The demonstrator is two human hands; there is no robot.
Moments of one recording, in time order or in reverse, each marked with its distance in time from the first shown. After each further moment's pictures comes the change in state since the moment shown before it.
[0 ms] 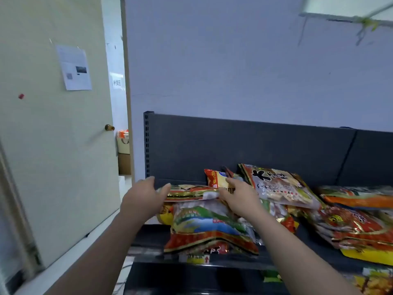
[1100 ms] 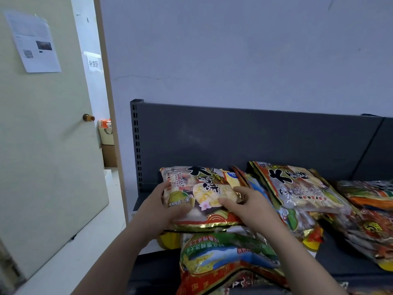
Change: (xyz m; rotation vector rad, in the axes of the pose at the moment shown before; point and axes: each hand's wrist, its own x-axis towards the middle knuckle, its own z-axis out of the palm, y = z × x) left_hand 0.077 -0.026 0.053 -0.822 -0.478 -0.083; right_hand 0.055 0.005 0.046 0.096 -0.040 0.198
